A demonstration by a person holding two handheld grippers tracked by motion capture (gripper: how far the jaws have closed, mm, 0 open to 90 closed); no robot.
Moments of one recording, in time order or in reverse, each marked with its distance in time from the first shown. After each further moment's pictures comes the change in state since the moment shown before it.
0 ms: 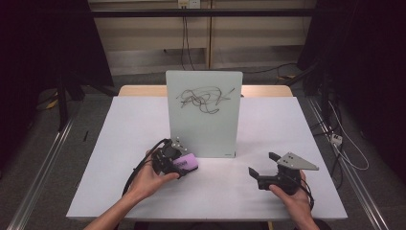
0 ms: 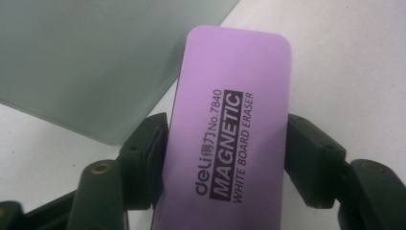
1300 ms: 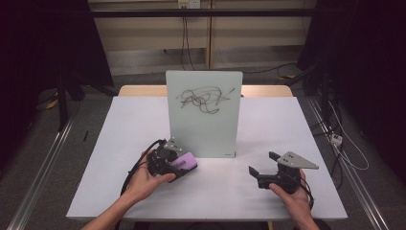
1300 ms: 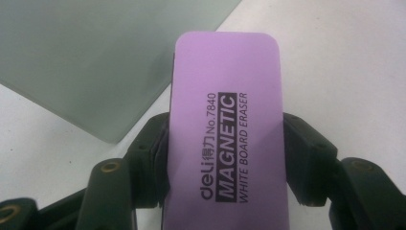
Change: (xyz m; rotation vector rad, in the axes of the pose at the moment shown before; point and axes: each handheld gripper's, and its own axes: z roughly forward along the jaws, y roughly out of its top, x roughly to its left) left arm -0.001 -0.012 -0.013 -0.108 -0.047 -0.023; right arm -0.002 0.000 0.002 0.004 -0.004 0.013
